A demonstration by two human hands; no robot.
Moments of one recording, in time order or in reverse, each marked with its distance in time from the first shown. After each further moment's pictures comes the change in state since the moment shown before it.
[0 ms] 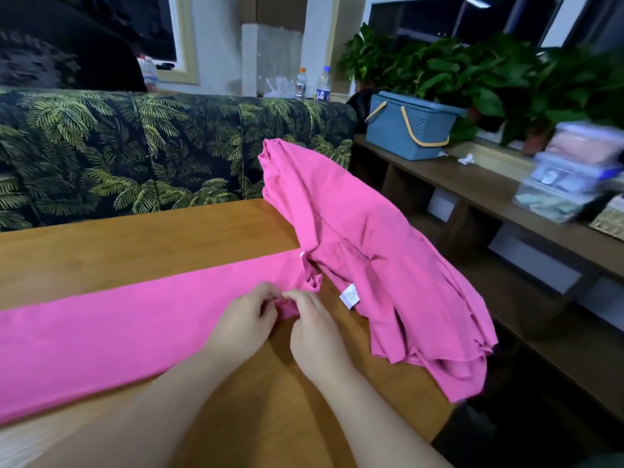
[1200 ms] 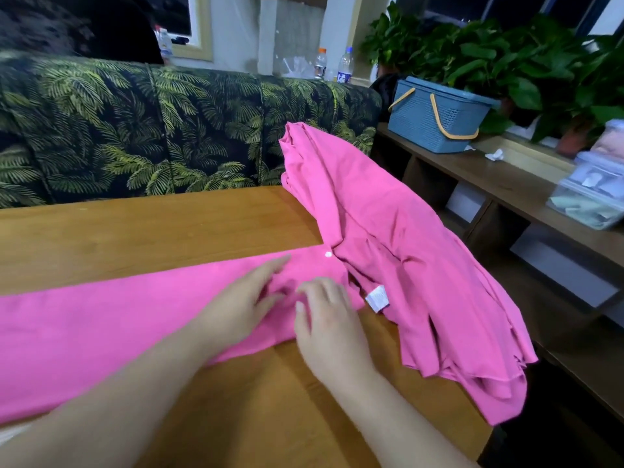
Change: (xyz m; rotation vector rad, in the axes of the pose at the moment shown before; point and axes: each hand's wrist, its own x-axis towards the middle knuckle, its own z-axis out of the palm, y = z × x) left_hand 0.013 -0.028 -0.041 0.089 -0.220 0.048; right_hand 0.012 -0.011 0.011 -0.334 0.272 -0.232
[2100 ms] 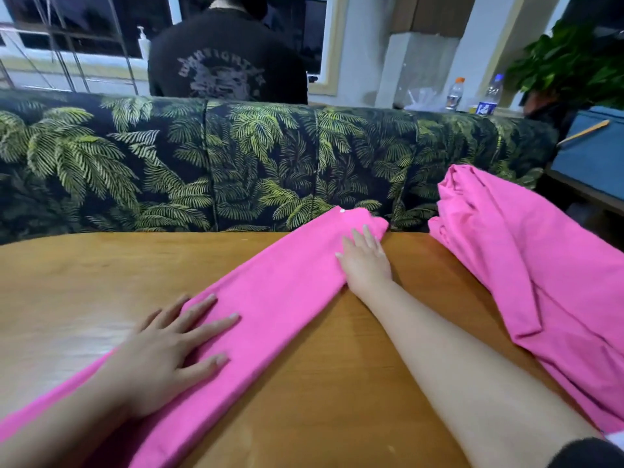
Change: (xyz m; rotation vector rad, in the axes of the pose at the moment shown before) left_hand -0.139 -0.159 -0.172 0.631 -0.060 -0.463; right_hand 0.219 -0.082 0.189 -0.221 -0.590 -0.062
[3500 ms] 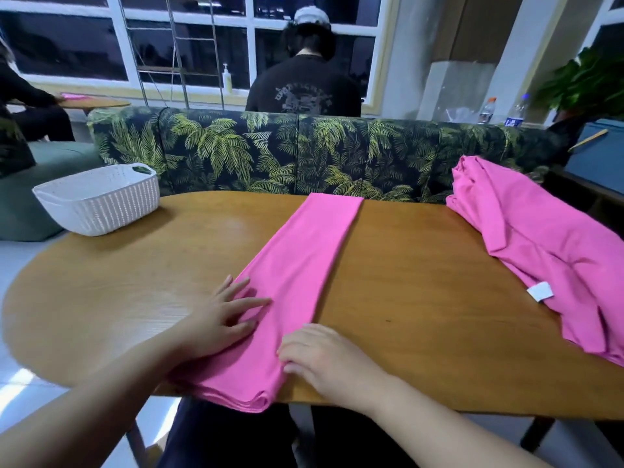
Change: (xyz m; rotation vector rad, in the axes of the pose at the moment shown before) left_hand -0.252 0.019 0.023 -0.326 0.074 0.011; right_hand -0.393 -0.146 0.000 0.363 0.147 -0.999
